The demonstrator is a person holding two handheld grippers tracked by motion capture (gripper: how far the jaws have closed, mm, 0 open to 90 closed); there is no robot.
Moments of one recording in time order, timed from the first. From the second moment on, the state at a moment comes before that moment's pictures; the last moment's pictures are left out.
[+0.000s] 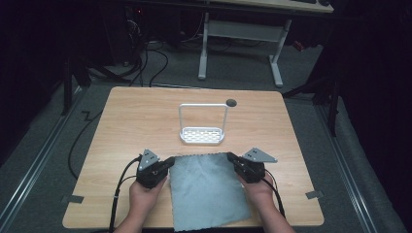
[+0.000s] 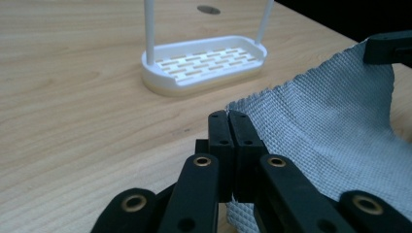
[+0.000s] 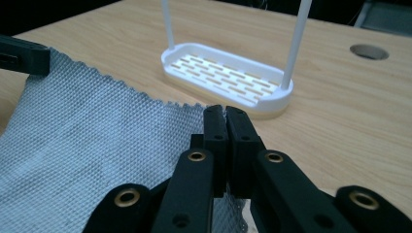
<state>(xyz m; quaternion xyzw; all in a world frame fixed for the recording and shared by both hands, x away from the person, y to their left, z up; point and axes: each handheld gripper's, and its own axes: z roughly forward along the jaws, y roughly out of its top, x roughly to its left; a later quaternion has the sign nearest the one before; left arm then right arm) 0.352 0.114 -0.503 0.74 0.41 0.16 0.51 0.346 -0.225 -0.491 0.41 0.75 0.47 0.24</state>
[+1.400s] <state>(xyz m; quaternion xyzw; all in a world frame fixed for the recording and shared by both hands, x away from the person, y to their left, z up) 0.374 0.130 -0.370 0.64 0.33 0.29 0.63 0.355 -0.217 -0.369 0.35 0.64 0.58 0.35</state>
